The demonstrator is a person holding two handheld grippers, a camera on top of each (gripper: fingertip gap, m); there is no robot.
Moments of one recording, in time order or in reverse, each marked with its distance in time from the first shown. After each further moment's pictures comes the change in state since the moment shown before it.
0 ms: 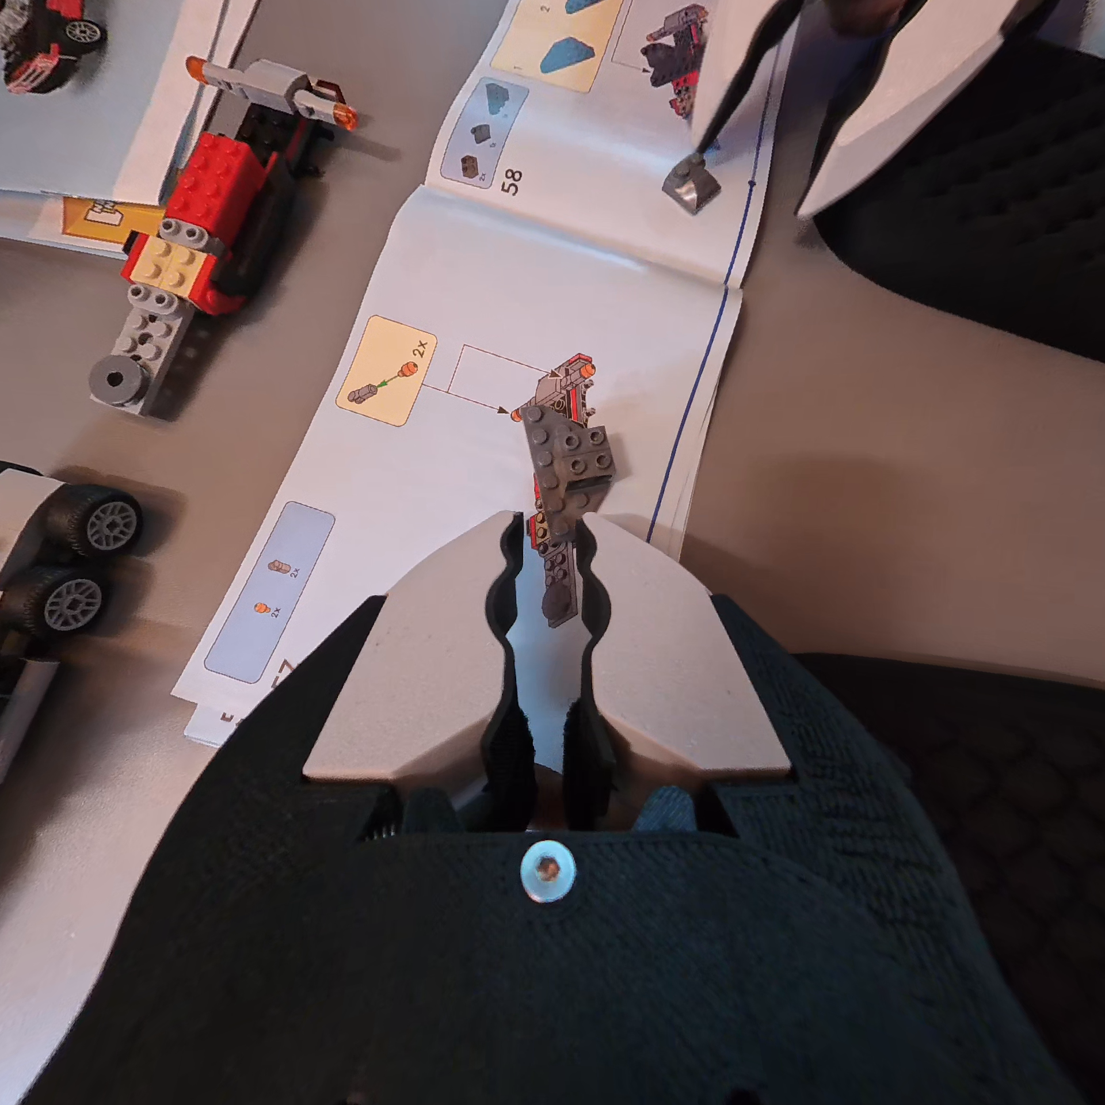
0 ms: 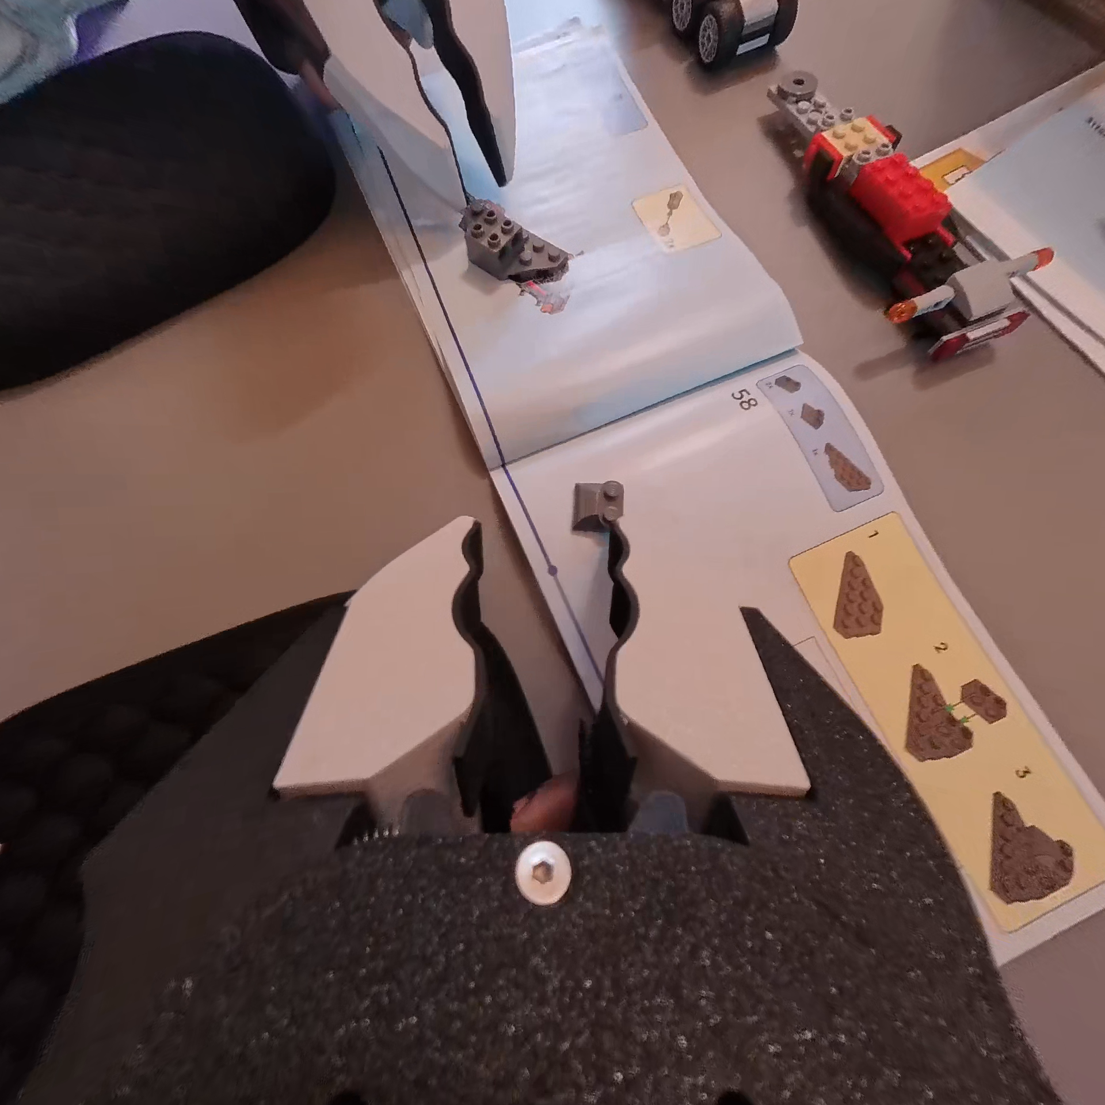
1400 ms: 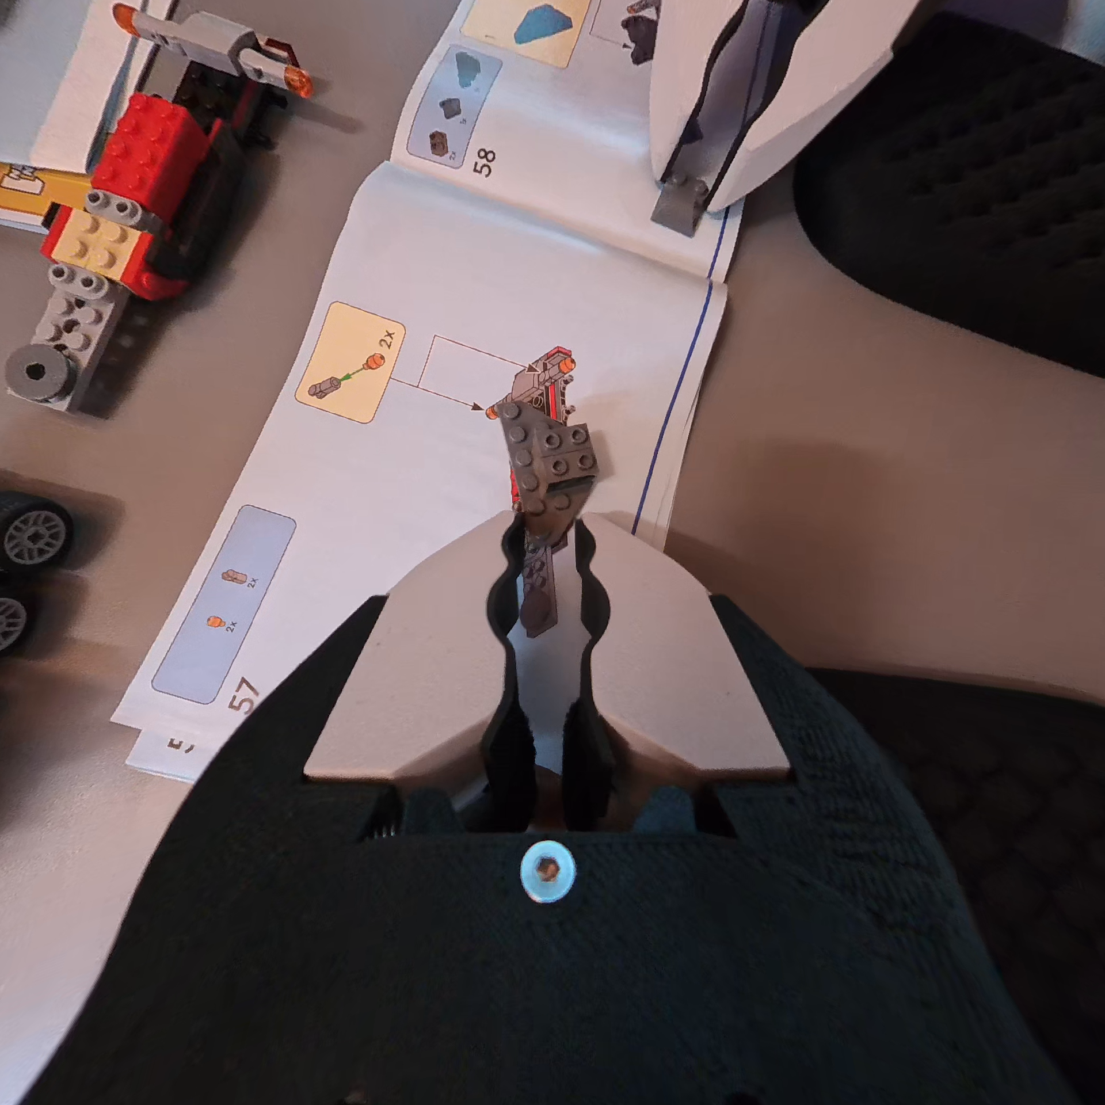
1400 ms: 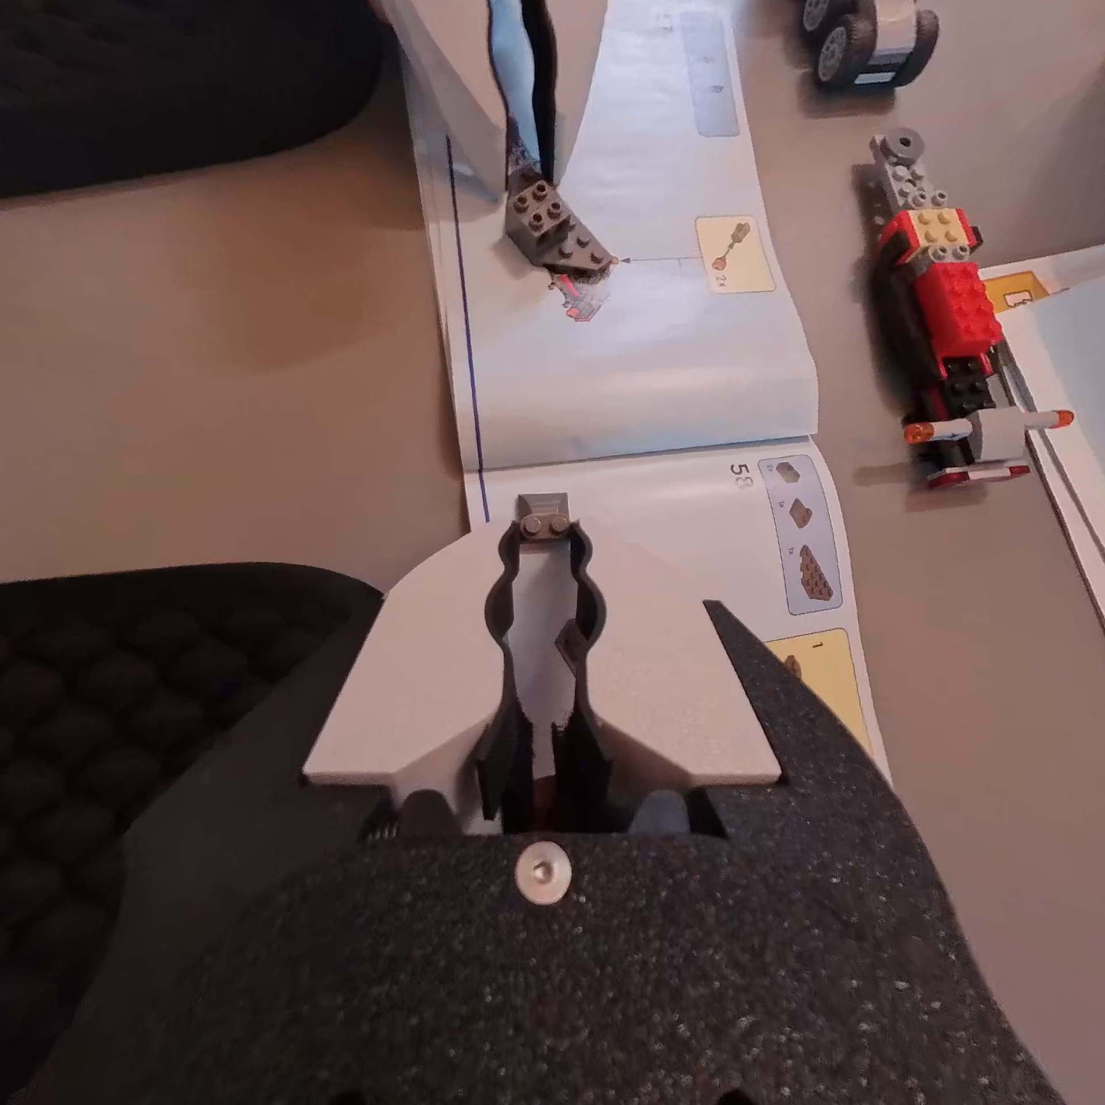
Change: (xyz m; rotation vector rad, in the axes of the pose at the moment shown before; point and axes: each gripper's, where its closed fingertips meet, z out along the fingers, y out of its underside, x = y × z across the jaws) left arm 0.008 0.001 0.007 -0.028 0.041 -0.026; right arm 0.009 -0.005 0.013 -0.100 -0.083 -0.270
